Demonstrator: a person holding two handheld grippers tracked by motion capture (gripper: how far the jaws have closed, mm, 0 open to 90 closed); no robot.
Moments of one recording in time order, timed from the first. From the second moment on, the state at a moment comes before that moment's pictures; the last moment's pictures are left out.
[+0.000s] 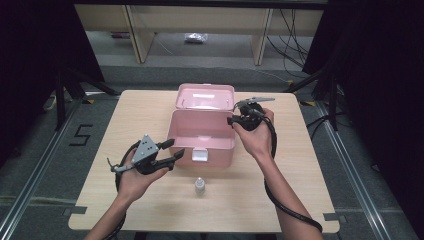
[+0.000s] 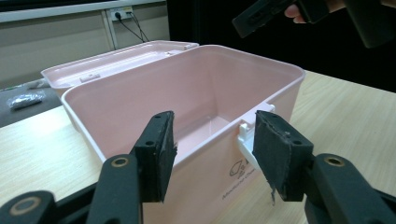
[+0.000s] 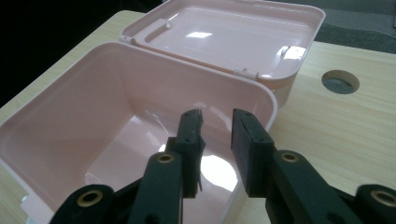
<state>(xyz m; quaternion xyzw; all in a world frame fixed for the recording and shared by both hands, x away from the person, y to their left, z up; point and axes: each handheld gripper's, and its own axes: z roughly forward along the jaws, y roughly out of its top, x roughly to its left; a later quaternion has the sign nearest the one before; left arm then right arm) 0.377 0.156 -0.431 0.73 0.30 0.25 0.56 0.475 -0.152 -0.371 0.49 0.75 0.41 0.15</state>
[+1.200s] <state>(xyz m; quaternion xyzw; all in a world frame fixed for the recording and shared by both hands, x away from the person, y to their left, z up) 0.374 0.158 -0.427 0.72 0.32 0.25 0.56 0.446 -0.142 -0.361 0.45 0.81 0.36 0.11</state>
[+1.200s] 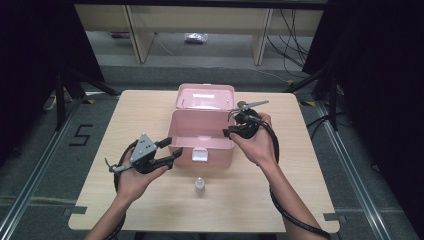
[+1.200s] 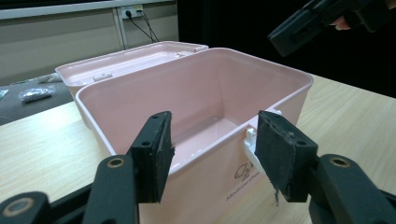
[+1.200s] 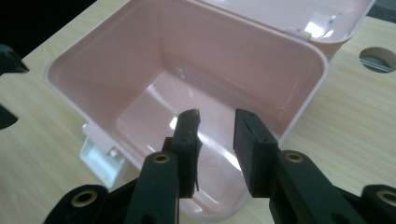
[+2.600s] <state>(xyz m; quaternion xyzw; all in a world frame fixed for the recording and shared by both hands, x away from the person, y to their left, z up) 0.368 0.162 -0.440 0.73 0.32 0.24 0.55 0.406 -0.097 -0.399 0.31 0.93 0.21 0.02</state>
